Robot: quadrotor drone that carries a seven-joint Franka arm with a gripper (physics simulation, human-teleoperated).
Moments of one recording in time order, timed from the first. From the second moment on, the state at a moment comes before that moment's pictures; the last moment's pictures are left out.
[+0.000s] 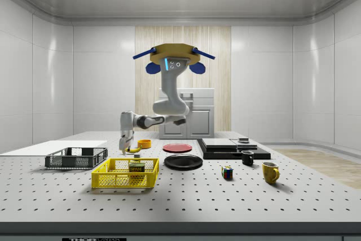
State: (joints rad) arm -1.14 -1.48 1.17 -2.84 -1.98 1.60 1.65
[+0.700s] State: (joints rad) arm -1.14 -1.48 1.17 -2.84 -1.98 1.60 1.65
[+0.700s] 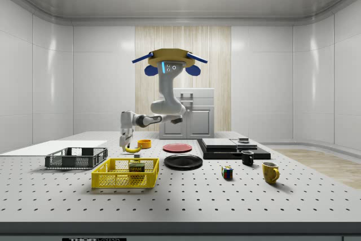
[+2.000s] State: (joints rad) arm -1.14 -1.48 1.17 -2.84 -1.98 1.60 1.65
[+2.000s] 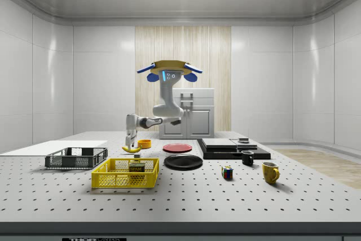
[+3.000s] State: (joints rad) arm -1.14 -1.48 1.17 -2.84 -1.98 1.60 1.65
